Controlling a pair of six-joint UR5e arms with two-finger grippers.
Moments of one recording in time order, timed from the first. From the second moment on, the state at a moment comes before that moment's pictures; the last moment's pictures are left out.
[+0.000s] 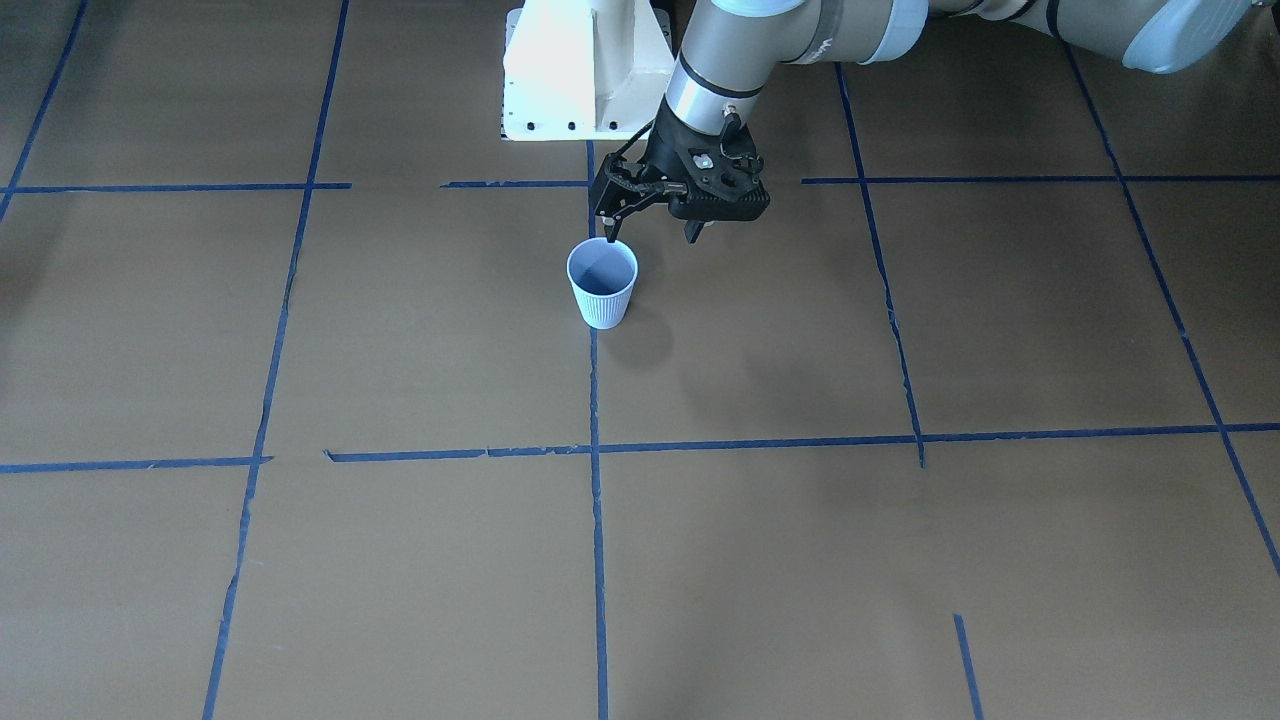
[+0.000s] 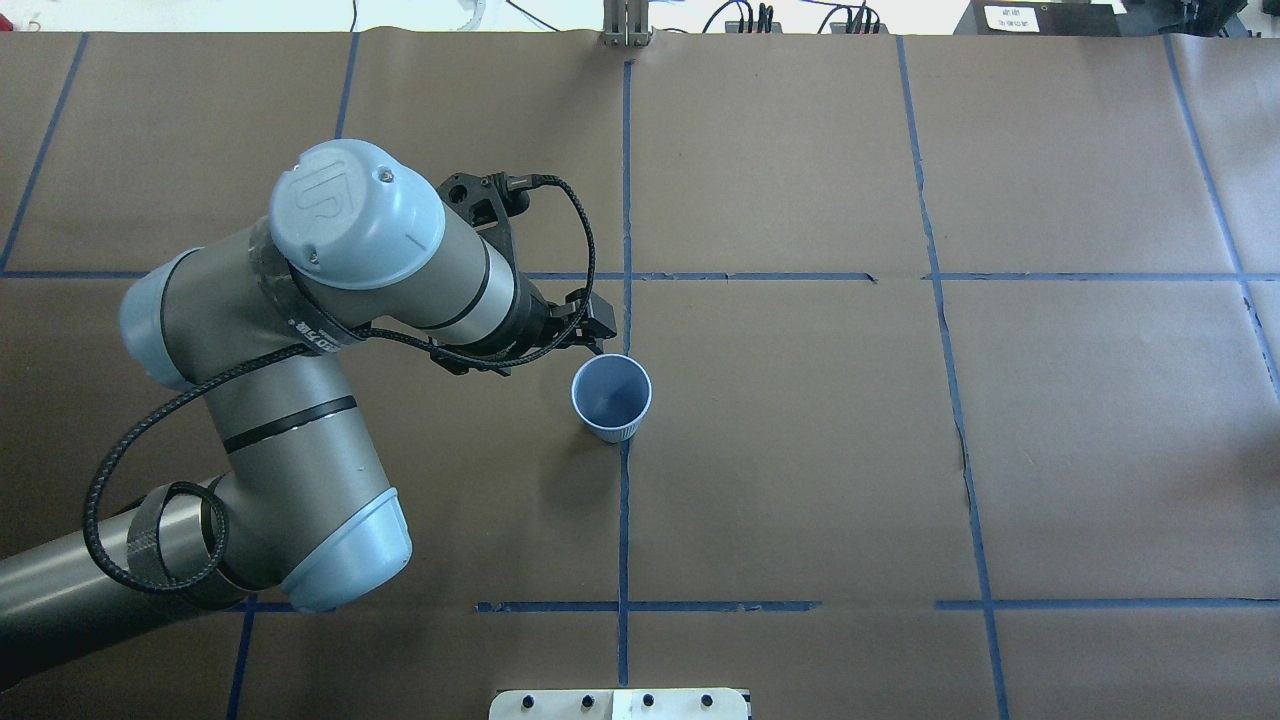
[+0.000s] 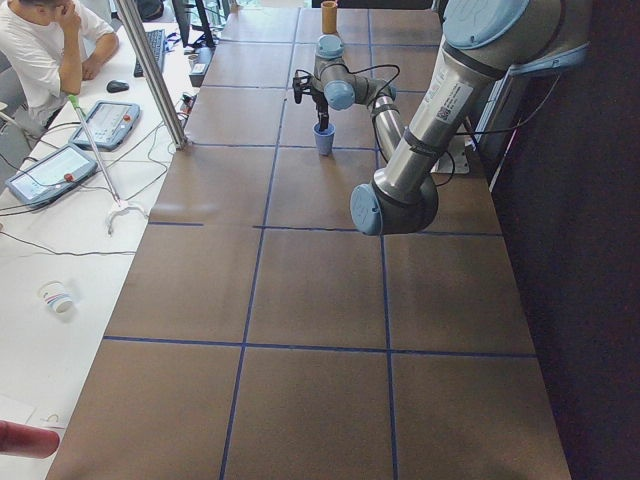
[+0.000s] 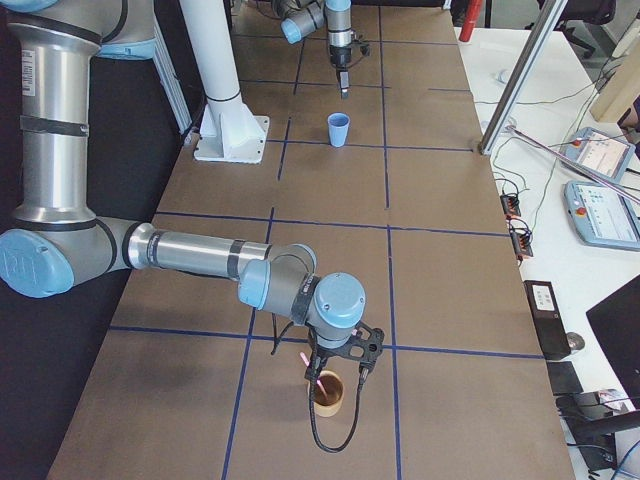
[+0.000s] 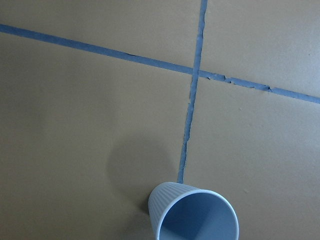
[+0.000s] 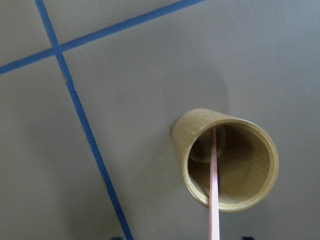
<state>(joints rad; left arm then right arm) -0.57 -2.22 -1.87 -1.63 -1.93 -1.42 1.68 -1.70 1.62 -1.74 2.34 0.10</state>
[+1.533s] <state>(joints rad) -0.57 -2.20 -1.90 -1.63 -1.91 -1.44 1.78 -1.75 1.76 -1.84 2.34 0.07</state>
